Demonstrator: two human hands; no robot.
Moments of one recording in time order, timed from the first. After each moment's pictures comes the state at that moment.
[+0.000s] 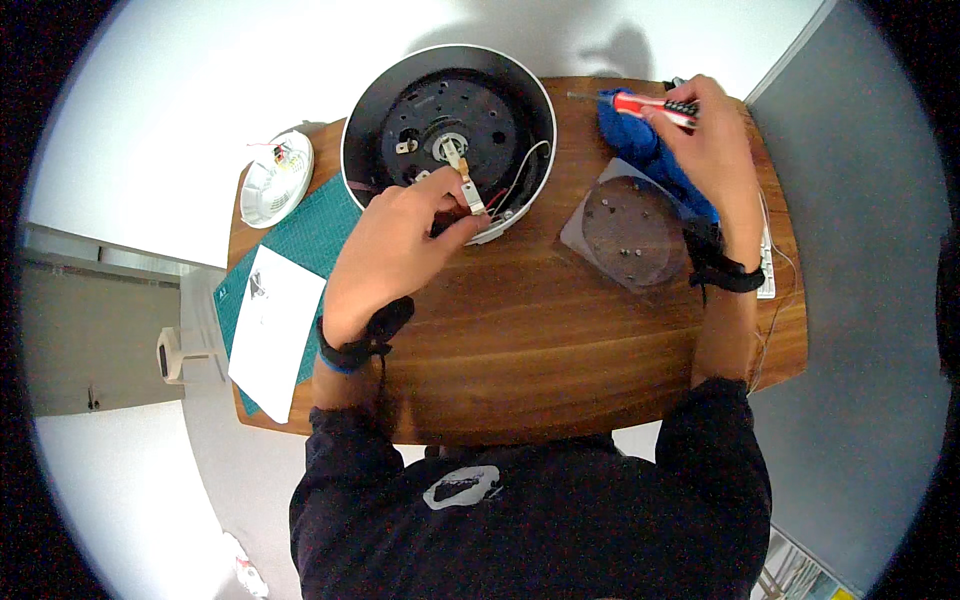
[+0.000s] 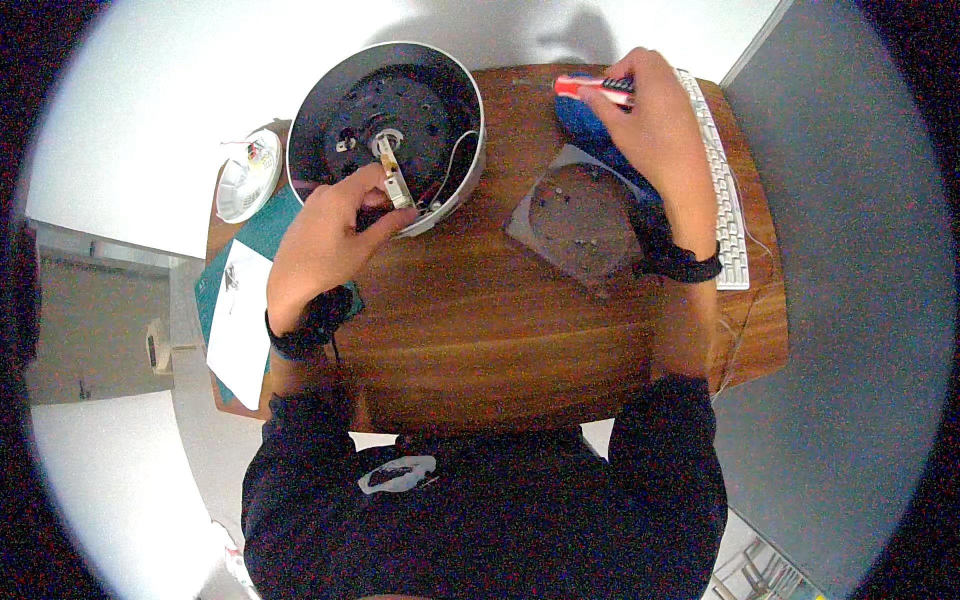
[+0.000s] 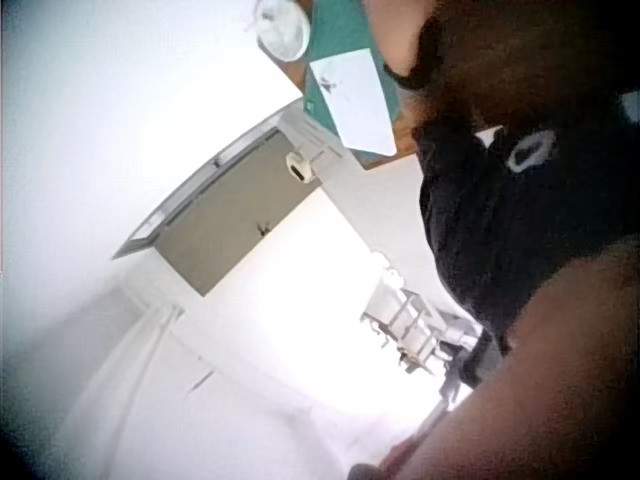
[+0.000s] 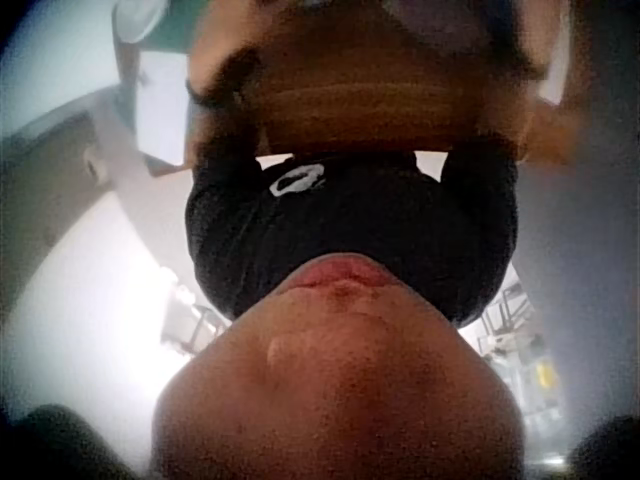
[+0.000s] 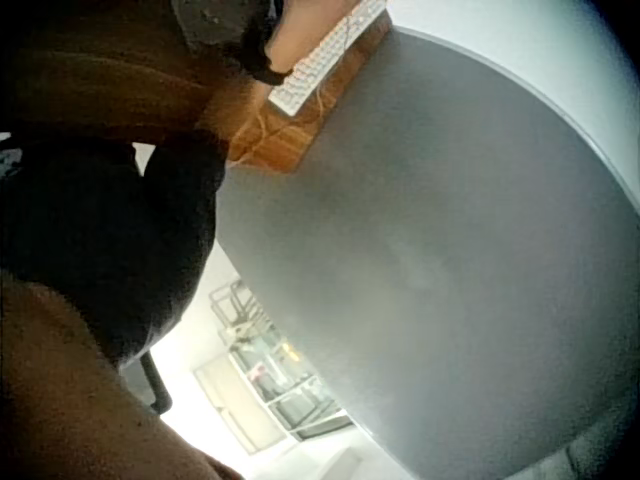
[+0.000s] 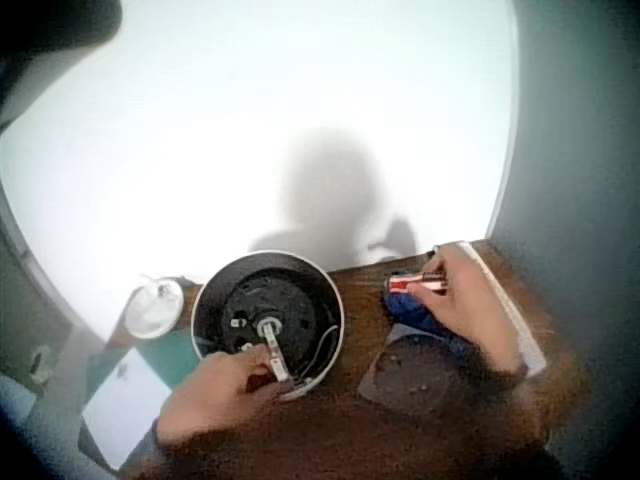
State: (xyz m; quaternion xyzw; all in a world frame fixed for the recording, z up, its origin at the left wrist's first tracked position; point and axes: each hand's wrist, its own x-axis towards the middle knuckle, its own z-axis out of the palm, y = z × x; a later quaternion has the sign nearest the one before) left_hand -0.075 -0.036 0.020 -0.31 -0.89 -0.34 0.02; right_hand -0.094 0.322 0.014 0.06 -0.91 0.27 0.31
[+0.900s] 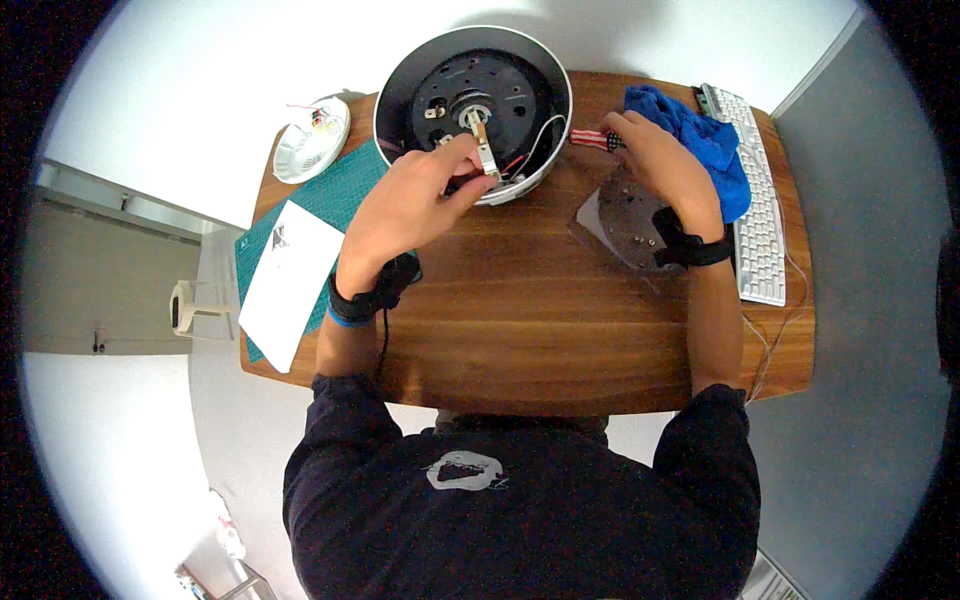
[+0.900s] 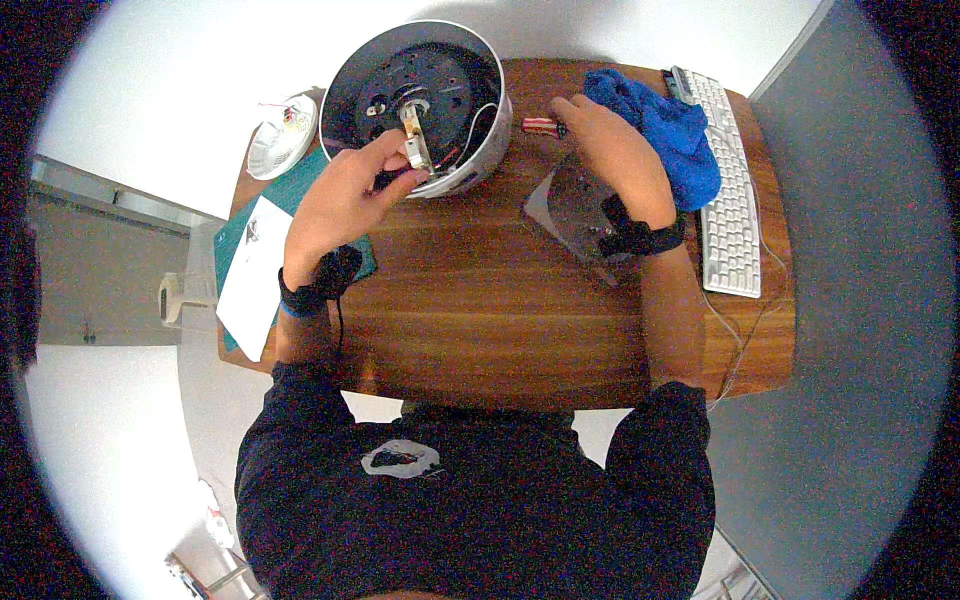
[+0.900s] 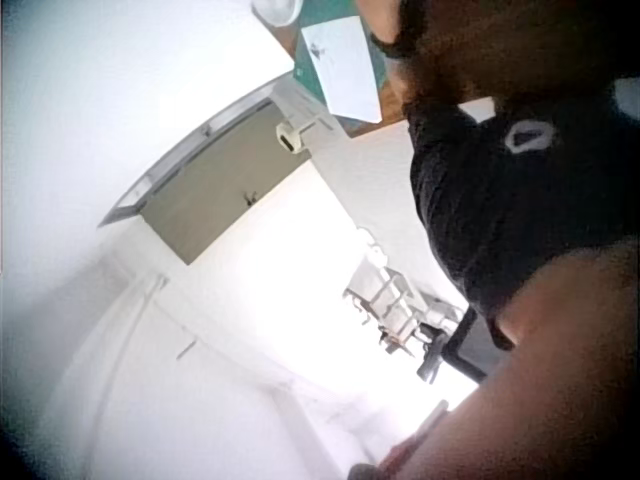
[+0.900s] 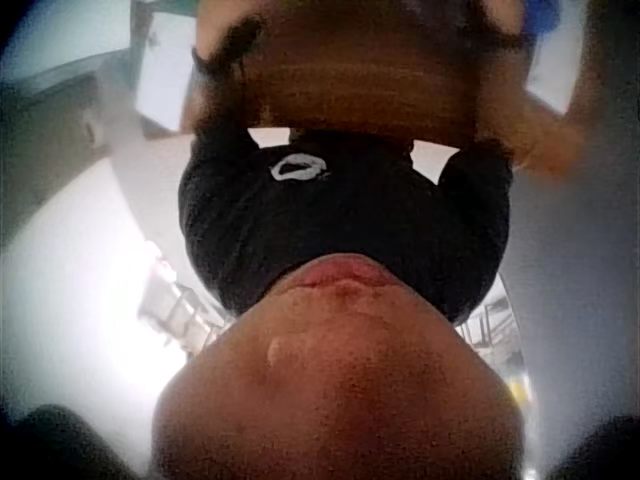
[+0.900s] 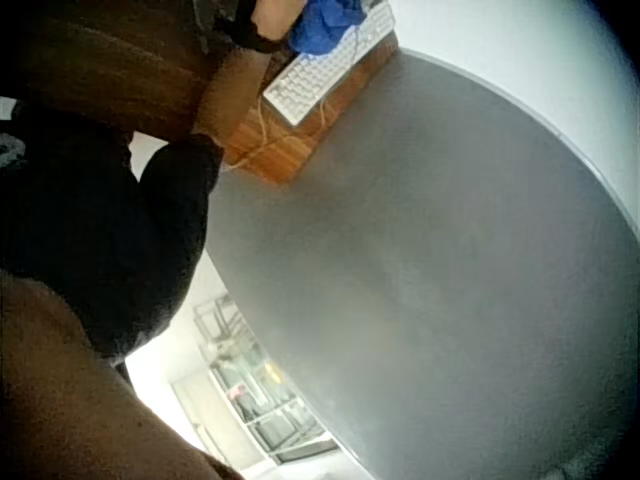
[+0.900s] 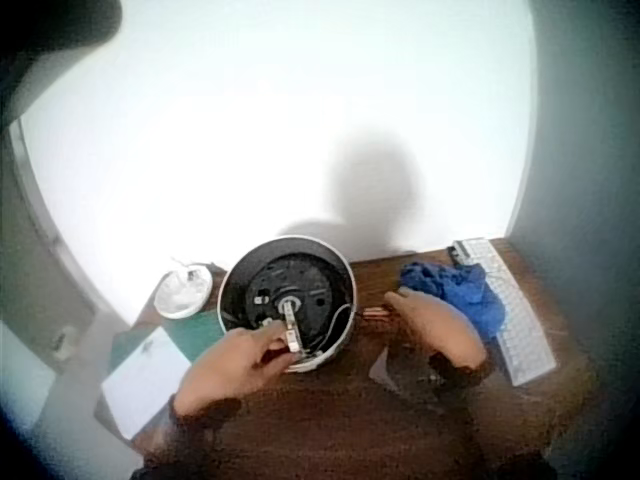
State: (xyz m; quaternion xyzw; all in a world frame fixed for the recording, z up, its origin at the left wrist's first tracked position) left_hand -0.068 -0.049 0.019 -0.34 -0.90 -0.28 0.03; right_hand -0.113 0.297 -0.052 0.26 -0.94 0.15 0.16
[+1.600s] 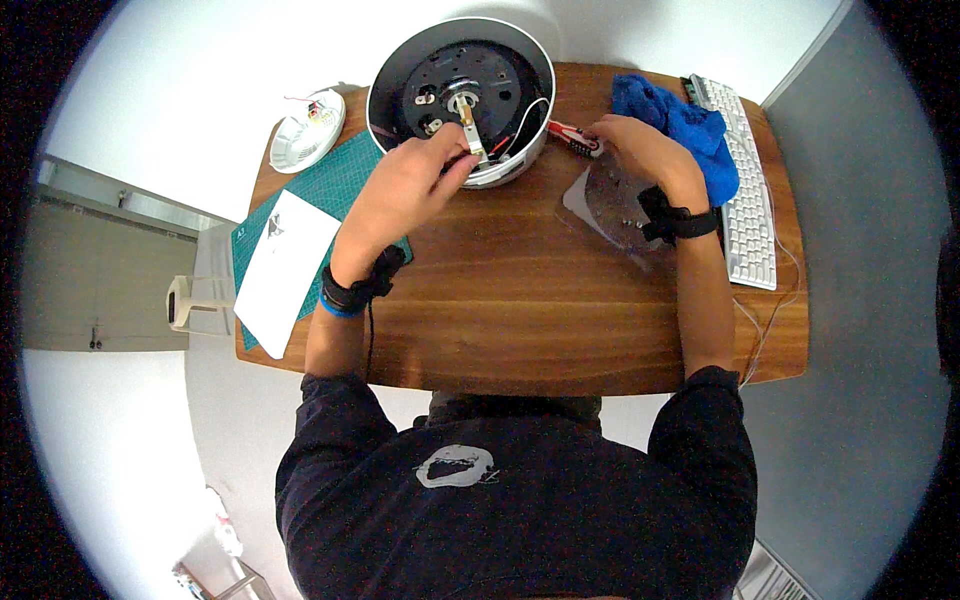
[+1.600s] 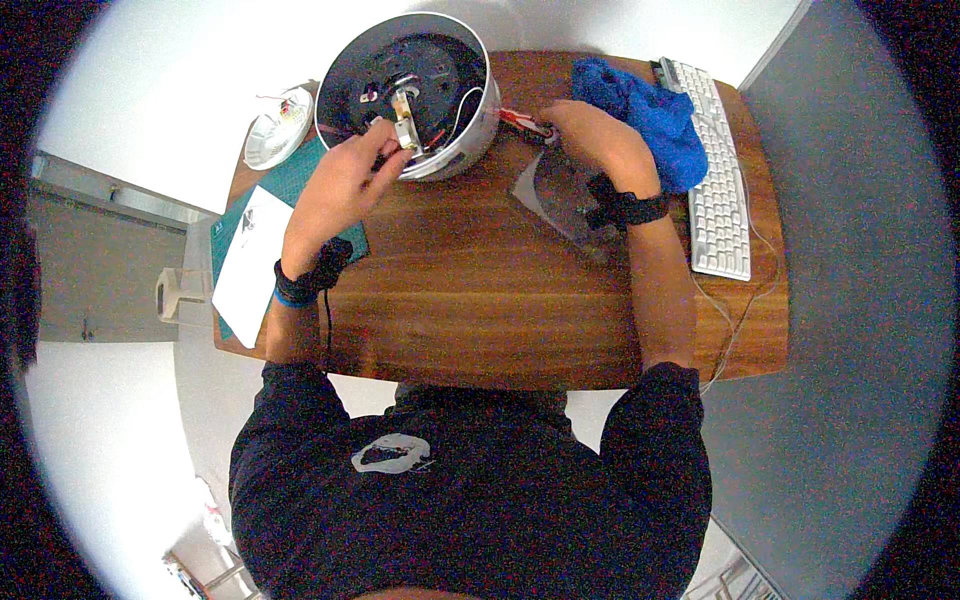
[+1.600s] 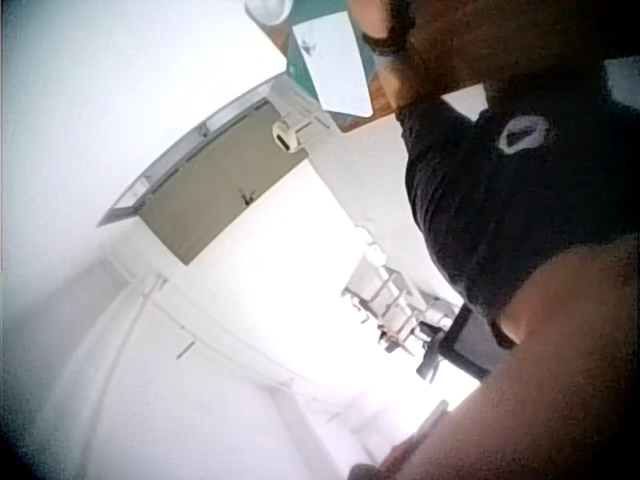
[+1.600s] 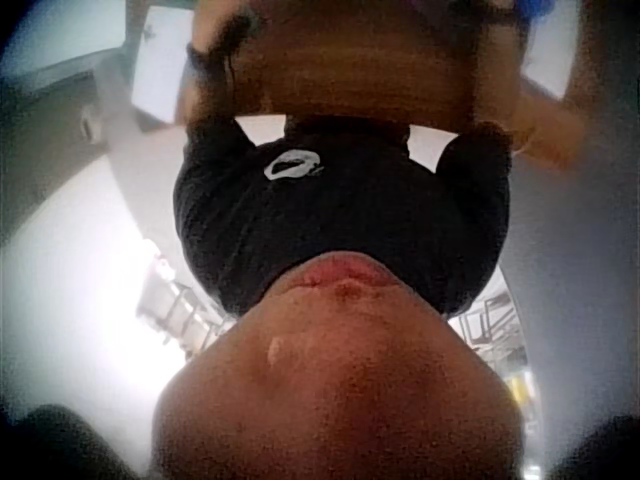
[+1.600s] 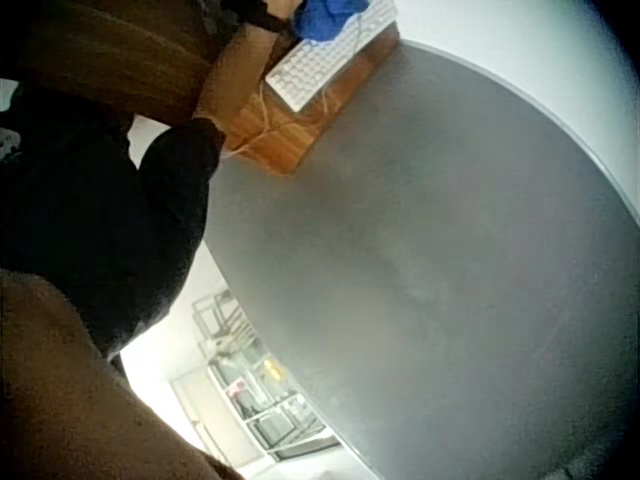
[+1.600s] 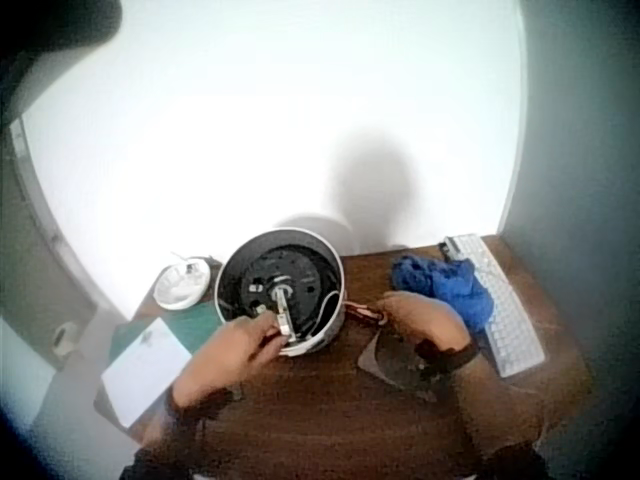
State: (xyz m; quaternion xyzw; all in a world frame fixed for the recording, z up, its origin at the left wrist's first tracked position) left_hand -0.061 -0.046 0.010 -0.34 -0.89 -0.26 0.12; right_hand -0.137 0.315 -0.074 0.32 -0.94 0.14 0.06
